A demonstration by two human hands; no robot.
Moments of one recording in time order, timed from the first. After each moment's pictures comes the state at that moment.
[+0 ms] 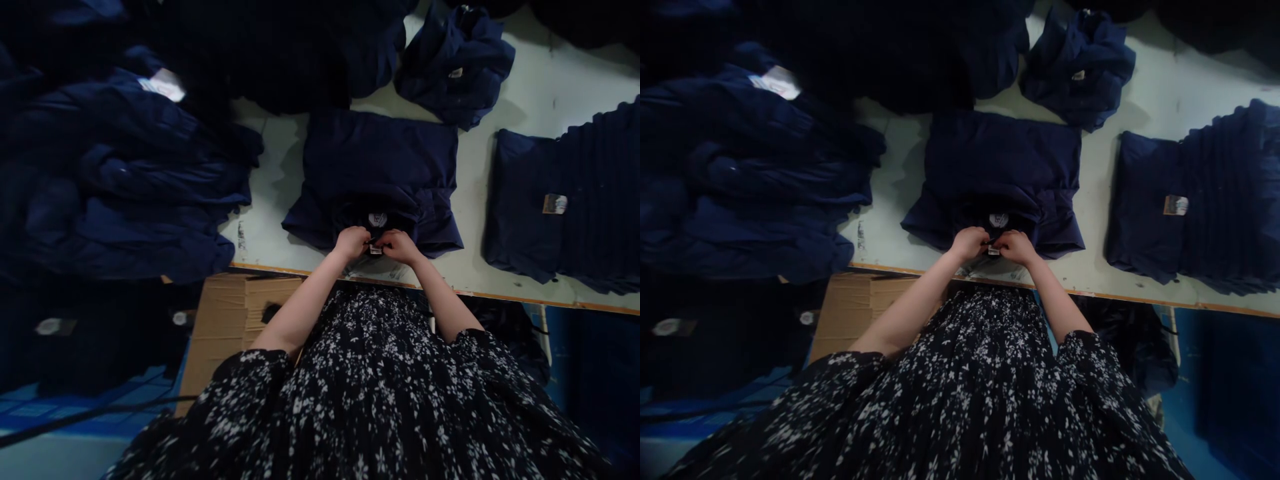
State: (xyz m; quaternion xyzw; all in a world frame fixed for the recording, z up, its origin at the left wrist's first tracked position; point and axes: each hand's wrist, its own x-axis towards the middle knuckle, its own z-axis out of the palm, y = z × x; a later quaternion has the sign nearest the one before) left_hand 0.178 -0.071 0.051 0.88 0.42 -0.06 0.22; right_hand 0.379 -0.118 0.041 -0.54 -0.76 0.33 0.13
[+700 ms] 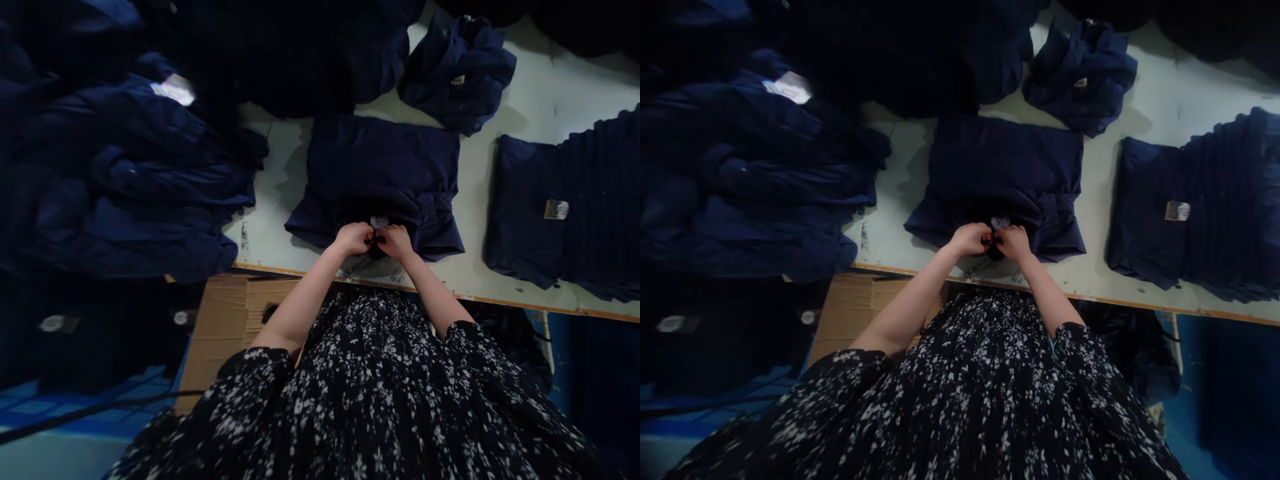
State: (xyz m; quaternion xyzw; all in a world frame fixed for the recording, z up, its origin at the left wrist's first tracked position) left_hand 0.179 -0.054 0.062 0.86 0.43 -0.03 0.28; right_hand 0.357 -0.100 0.050 -0.61 -0.76 0.21 0.02
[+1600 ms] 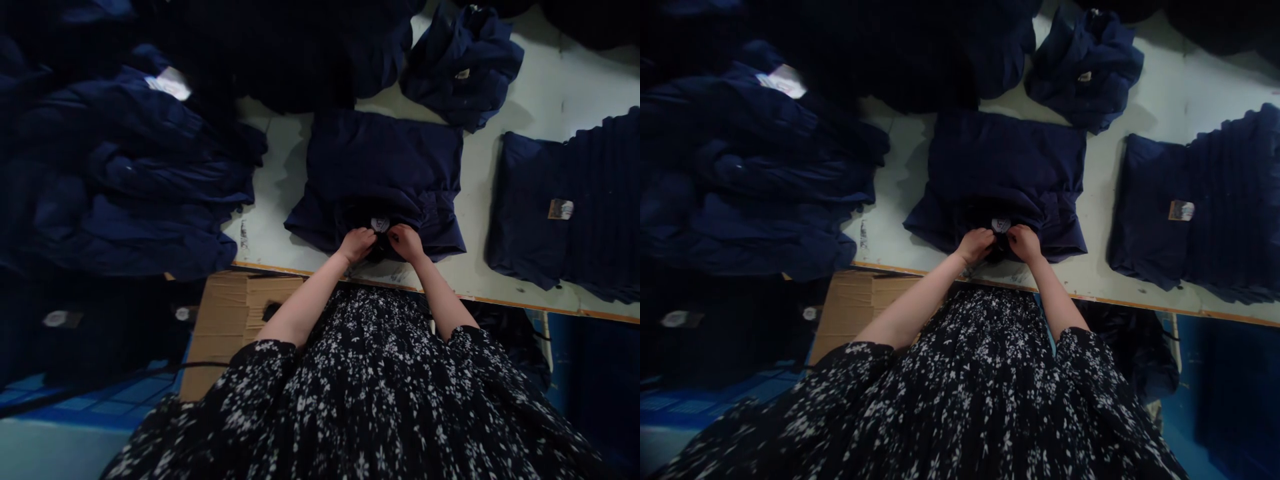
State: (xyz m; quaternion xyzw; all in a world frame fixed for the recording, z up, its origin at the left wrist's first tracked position) left_hand 0.179 -0.069 0.016 0.92 0.35 -0.02 0.19; right_hand 0.388 -0.106 0.033 -0.64 -0.72 0.24 0.11
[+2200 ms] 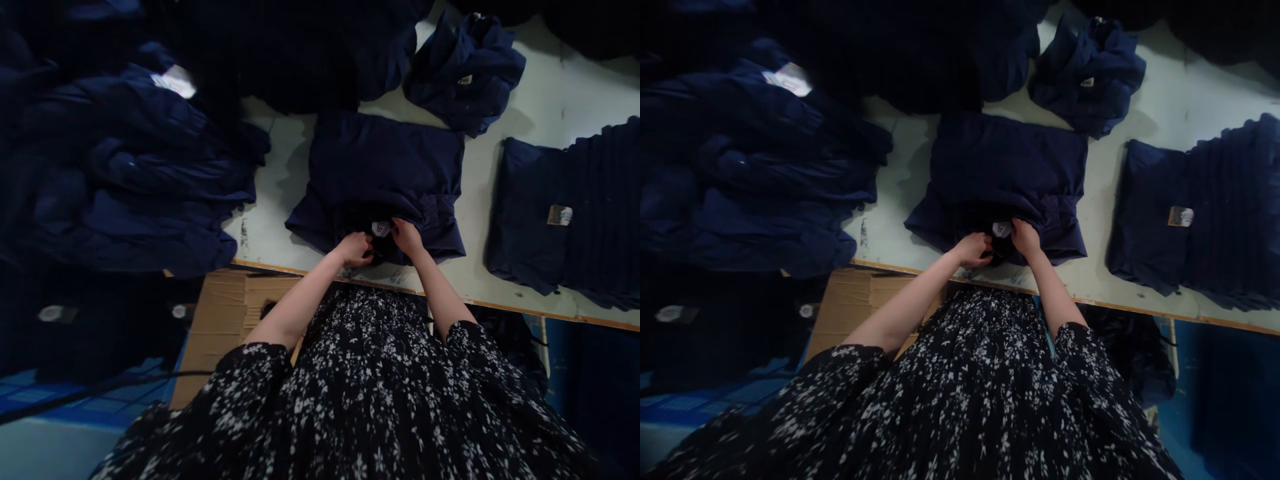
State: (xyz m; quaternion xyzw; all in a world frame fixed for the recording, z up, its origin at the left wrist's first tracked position) left_hand 0.170 -0.064 0.018 0.92 0.30 -0.05 0.24; right_hand 0.387 -0.084 0.025 -0.69 -0.69 0.21 0.09
